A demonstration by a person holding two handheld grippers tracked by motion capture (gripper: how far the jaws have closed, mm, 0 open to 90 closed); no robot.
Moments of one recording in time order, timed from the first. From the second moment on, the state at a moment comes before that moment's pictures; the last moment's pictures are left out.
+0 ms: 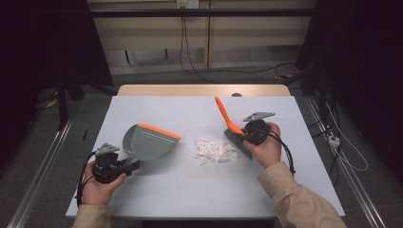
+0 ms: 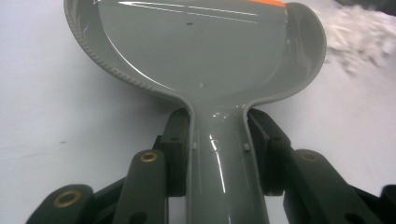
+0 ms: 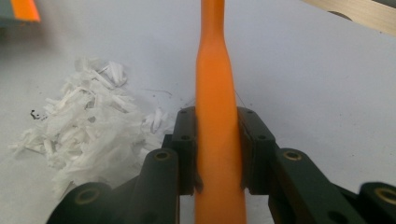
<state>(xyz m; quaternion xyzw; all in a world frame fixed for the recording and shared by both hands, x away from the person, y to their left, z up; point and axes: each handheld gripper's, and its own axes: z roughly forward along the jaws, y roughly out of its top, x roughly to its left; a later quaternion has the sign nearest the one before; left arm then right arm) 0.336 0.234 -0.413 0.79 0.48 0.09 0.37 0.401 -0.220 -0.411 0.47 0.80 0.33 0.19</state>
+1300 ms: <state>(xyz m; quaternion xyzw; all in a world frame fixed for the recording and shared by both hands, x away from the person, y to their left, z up) 0.317 0.193 -0.420 0.88 0.32 0.00 0.35 0.397 -0.211 -0.412 0.49 0.78 0.33 0.21</state>
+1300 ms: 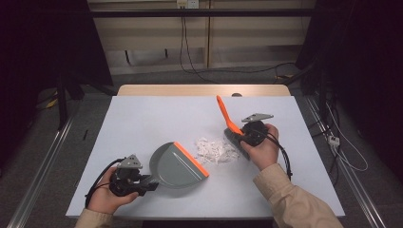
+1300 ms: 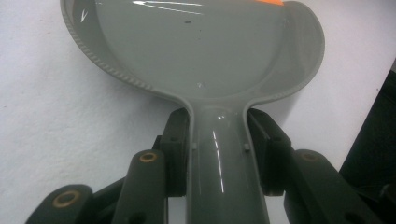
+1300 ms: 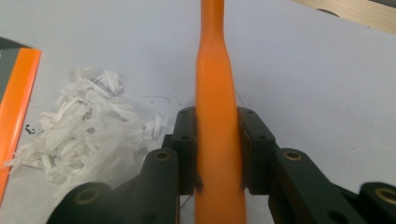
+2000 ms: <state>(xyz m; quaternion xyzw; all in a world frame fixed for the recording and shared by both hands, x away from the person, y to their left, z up) 0.324 0.164 -0.423 0.89 0.30 -0.01 0.34 0.388 -0.186 -0.414 0.50 0.77 0.33 0.23</state>
